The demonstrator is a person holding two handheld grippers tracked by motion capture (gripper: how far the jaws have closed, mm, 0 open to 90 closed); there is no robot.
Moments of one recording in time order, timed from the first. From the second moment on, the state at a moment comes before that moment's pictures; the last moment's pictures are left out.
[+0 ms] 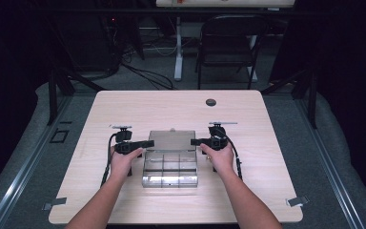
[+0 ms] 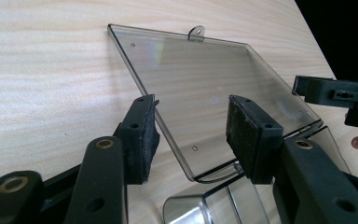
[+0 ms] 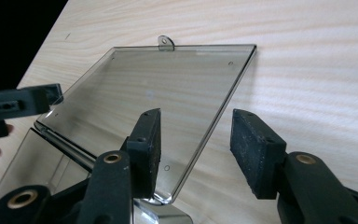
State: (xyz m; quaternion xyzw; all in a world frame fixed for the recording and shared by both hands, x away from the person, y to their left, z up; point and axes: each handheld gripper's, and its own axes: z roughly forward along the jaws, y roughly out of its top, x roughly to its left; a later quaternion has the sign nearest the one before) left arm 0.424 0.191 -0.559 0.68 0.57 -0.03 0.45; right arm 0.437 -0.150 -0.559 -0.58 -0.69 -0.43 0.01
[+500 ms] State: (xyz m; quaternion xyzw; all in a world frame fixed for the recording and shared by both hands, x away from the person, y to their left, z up) left arm 0.406 0.198 -0.539 0.70 0.54 -0.02 0.47; right arm 0.416 -0.156 -0.532 -0.53 -0.72 -0.44 -0.04
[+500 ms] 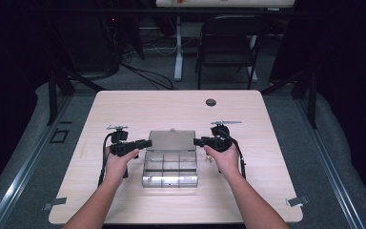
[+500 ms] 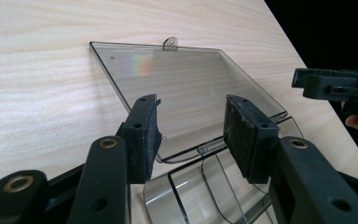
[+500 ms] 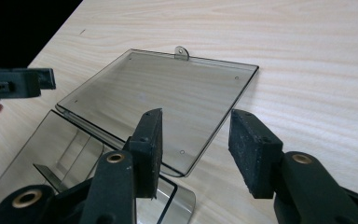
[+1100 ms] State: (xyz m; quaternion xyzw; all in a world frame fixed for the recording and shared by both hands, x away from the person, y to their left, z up) left arm 0.380 0.199 -0.527 0.72 0.50 0.01 0.48; right arm 0.382 -0.160 -0.531 -0.47 -0.78 -0.40 -0.11
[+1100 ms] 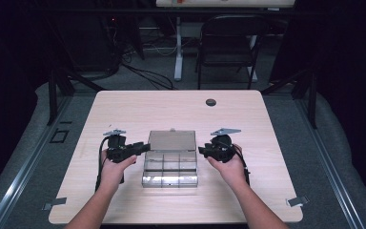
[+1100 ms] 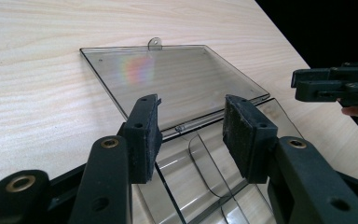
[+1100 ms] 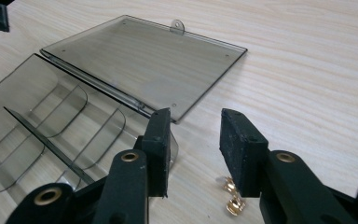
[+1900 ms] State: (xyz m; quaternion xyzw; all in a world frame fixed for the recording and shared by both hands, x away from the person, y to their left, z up) left arm 0.366 0.204 -0.532 0.72 0.50 0.01 0.49; right arm 0.374 -0.176 -0.558 -0.49 -0.78 -0.37 -0.12
